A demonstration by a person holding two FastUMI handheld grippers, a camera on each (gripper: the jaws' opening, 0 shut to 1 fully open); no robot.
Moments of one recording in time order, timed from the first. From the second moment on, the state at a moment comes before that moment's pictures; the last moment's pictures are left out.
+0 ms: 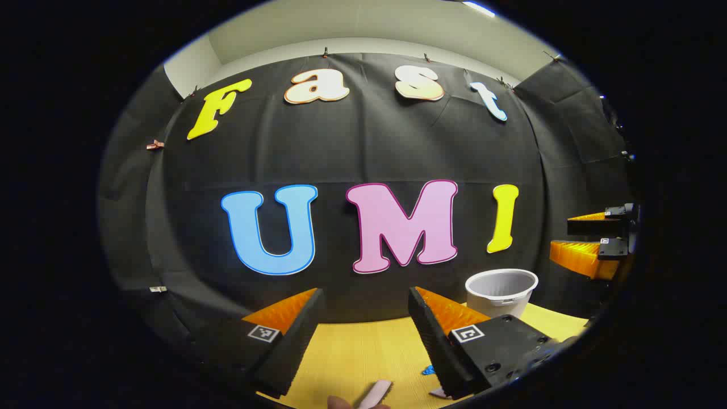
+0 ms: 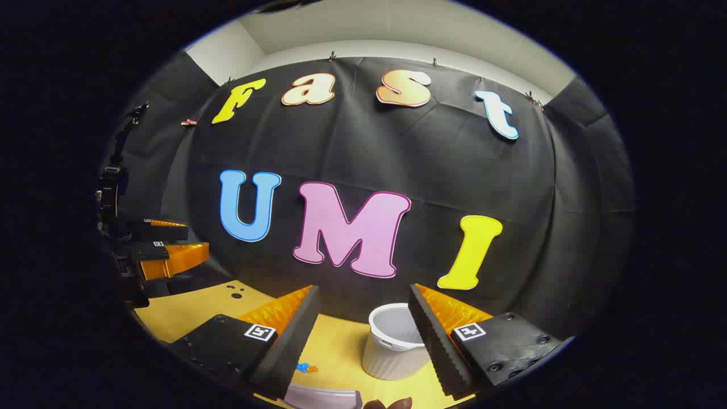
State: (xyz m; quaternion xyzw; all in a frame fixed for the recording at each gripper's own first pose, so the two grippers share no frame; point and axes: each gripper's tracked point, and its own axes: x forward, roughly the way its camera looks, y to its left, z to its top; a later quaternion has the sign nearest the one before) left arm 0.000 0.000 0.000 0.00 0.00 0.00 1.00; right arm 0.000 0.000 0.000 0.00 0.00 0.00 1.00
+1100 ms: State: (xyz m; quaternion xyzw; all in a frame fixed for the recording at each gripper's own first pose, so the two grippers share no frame) left arm -0.001 0.016 -0.032 0.00 0.03 0.01 1.00; right arm -0.052 0.036 -0.110 0.01 0.18 0.09 0.98
